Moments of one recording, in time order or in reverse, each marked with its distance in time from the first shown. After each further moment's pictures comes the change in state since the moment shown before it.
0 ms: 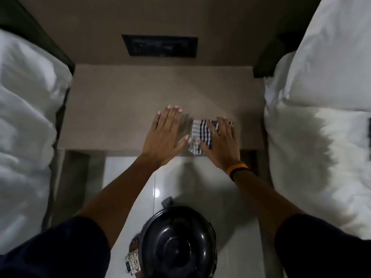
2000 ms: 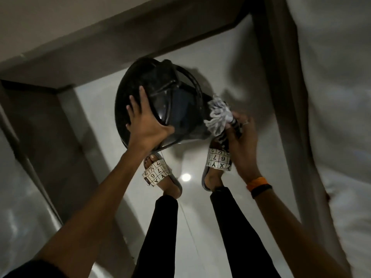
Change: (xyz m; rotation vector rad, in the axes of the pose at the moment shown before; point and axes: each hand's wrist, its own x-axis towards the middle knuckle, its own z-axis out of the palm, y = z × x) left_hand -0.209 0.071 0.155 -0.518 -0.447 -0.481; right_hand -0.321 0.002 0.156 1.035 0.206 0.681
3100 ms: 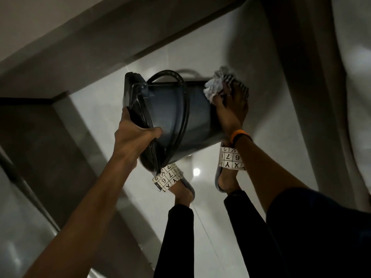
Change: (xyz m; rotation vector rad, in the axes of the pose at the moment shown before) left_hand 0.020 -0.026 -0.023 -0.344 -0.057 -0.260; right_hand 0.125 0.087 0.101 -0.498 -0.087 0.193
